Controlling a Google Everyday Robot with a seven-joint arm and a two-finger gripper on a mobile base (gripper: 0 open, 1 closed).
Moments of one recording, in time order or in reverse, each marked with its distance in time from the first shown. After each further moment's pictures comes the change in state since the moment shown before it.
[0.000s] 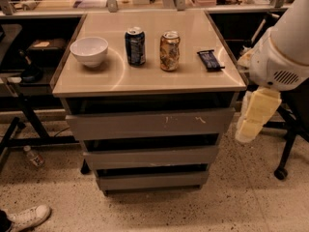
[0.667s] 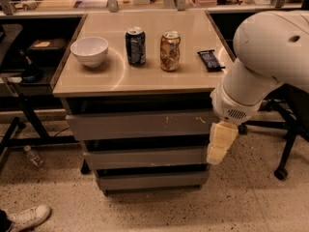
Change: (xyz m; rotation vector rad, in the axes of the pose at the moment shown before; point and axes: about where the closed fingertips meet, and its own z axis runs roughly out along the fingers) arm -0.013 0.019 0.111 -0.086 0.030 -0.023
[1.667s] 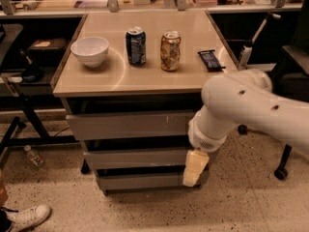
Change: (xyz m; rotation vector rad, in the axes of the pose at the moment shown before) arm -0.020 0.027 0.114 -0.066 -0.043 -0.005
